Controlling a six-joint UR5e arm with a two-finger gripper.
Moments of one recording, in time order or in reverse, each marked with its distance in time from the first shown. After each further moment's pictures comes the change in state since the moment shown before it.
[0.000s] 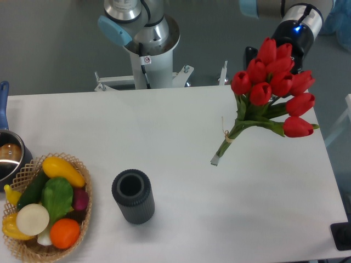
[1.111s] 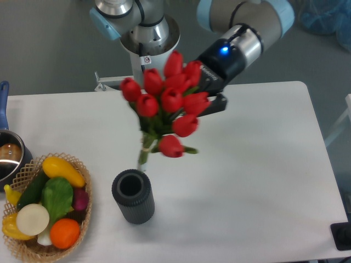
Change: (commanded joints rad) arm -0.160 0.021 0.011 -0.006 -0.009 -0.008
